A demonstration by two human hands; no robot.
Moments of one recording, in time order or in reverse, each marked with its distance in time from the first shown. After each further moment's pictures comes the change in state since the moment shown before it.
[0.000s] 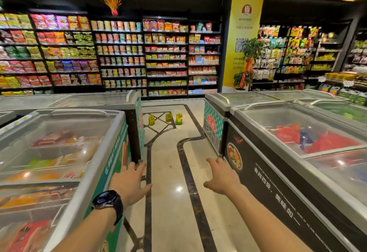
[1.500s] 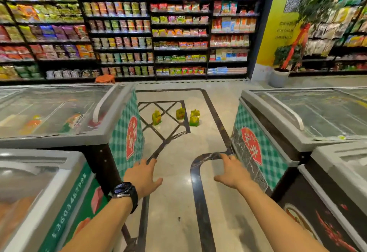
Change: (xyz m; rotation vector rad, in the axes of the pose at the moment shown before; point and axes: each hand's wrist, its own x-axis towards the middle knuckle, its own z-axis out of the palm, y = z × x) left_hand 0.995 -0.082 0.170 -0.068 -0.257 -0.059; right_hand 1.024 0.023 0.054 0.095 -0.210 0.063
